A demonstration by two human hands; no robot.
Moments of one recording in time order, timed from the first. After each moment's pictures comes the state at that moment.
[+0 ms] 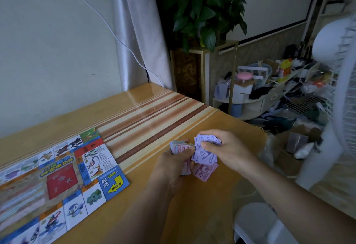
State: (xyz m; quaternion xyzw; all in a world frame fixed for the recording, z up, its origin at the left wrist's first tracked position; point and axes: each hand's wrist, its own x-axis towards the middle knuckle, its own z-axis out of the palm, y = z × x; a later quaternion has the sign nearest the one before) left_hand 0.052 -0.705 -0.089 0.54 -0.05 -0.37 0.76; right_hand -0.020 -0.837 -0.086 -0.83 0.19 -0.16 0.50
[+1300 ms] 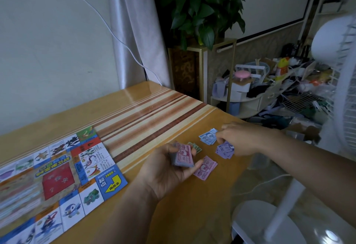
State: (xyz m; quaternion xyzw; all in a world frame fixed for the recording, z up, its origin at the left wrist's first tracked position) left_hand 0.053 -0.686 -0.069 0.36 0.02 -0.52 0.78; right_hand -0.015 -0.885 -0.054 -0.98 0.09 0.16 -0.06
